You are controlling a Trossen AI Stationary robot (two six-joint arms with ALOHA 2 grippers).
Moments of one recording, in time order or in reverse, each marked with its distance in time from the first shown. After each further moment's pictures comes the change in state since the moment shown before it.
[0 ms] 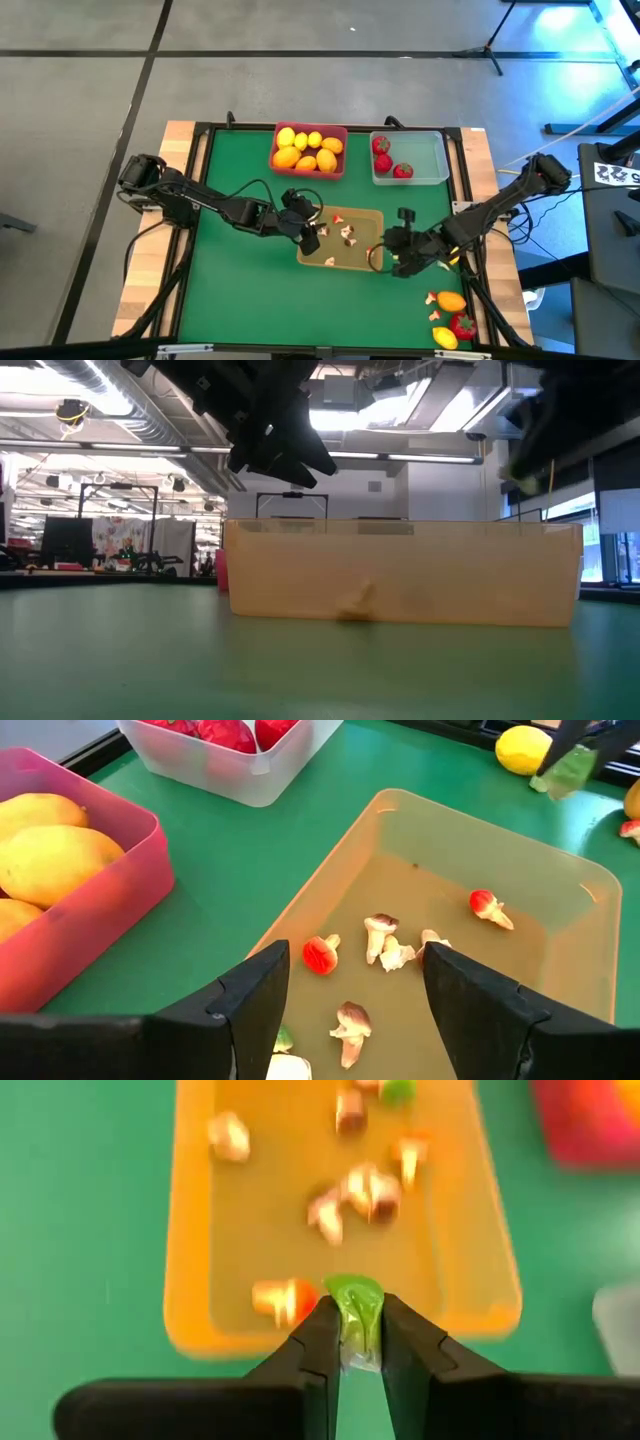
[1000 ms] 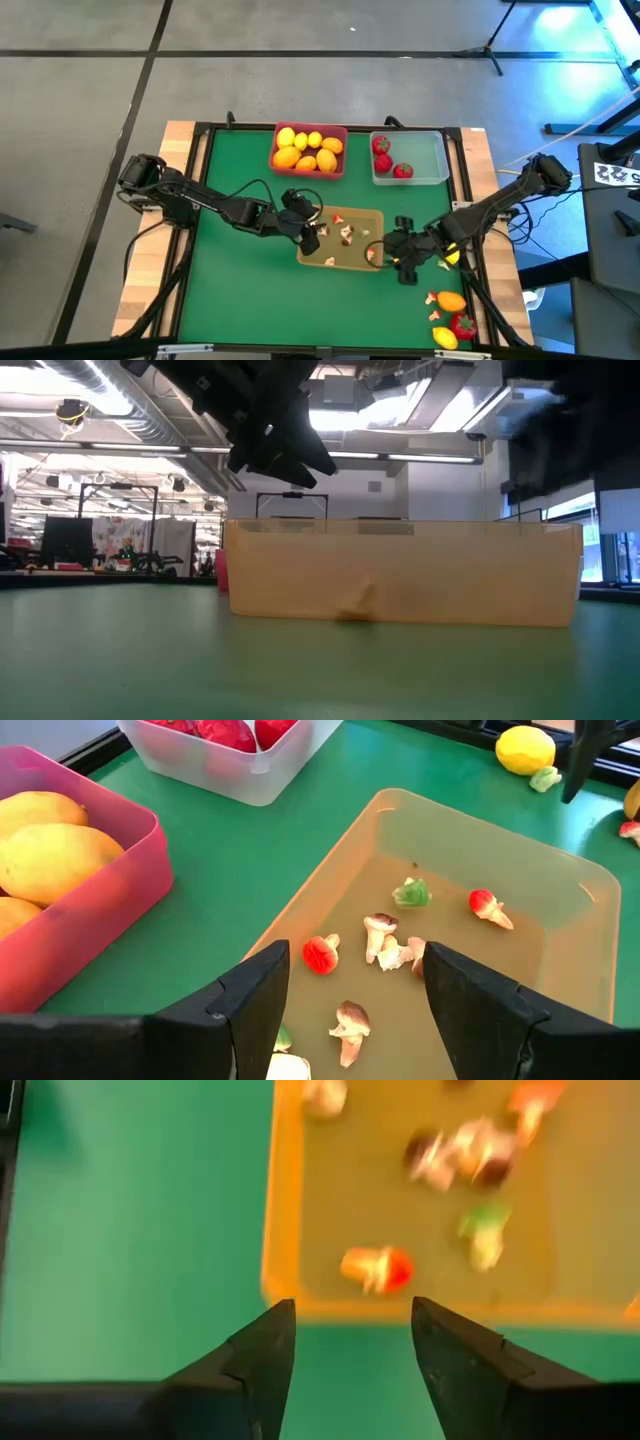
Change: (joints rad) left arm -0.001 0.000 0.000 -0.001 0.000 -0.005; right arm -0.049 0.000 -0.001 0.020 -0.296 -0.009
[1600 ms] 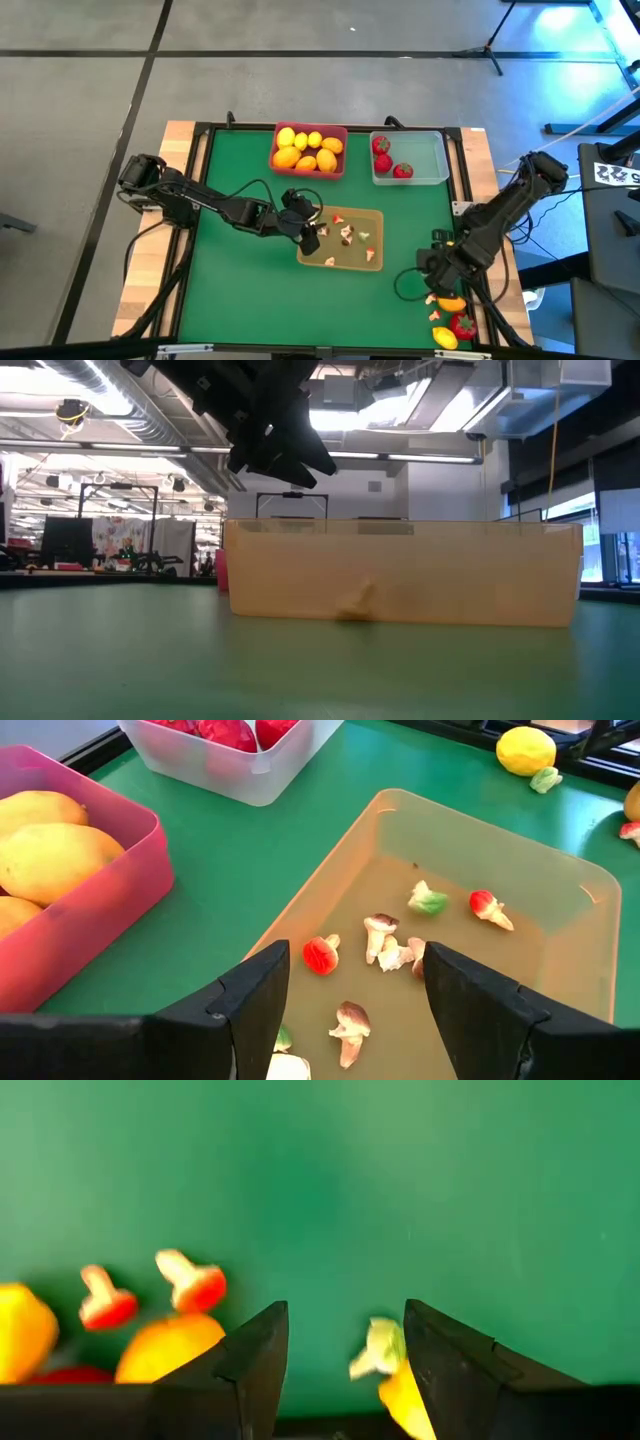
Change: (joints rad) left arm 0.001 0.000 0.000 0.001 0.000 -0.003; right arm 0.296 0.002 0.000 -0.436 -0.177 0.369
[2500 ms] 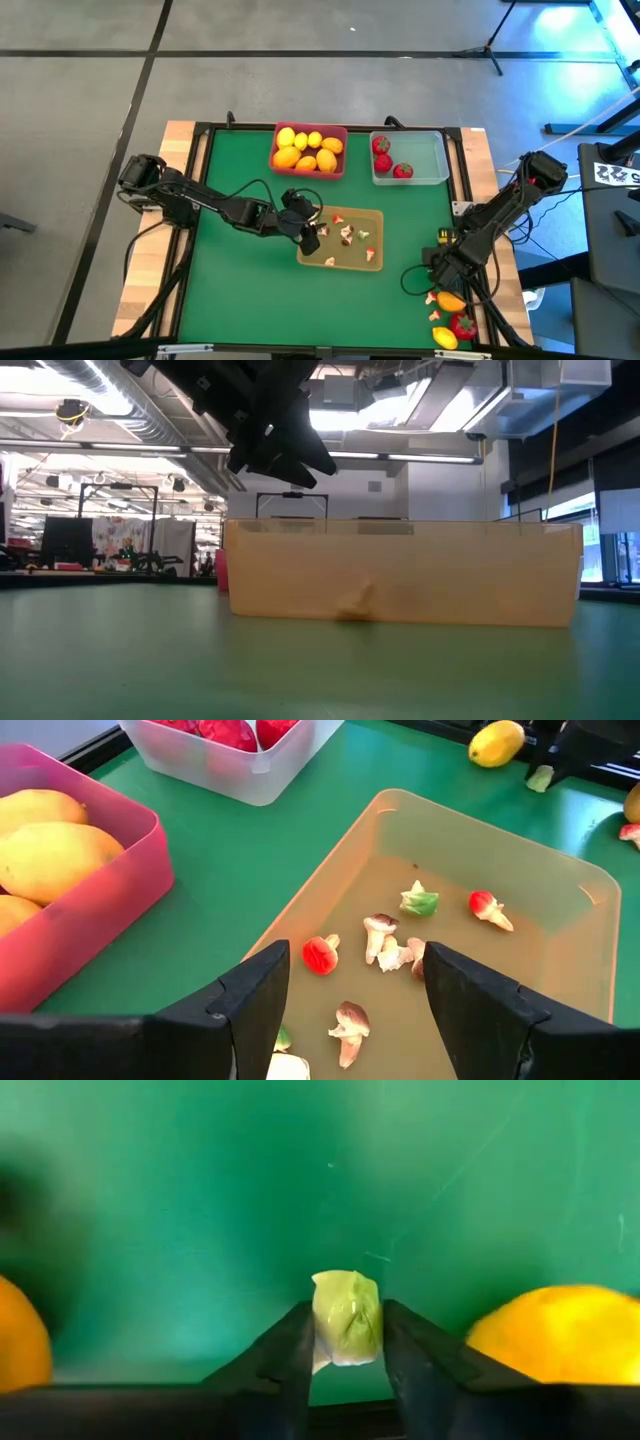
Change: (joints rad) left arm 0.000 0.000 0.000 0.000 0.000 -0.005; right arm 0.055 0.001 -0.301 0.156 -0.085 0.021
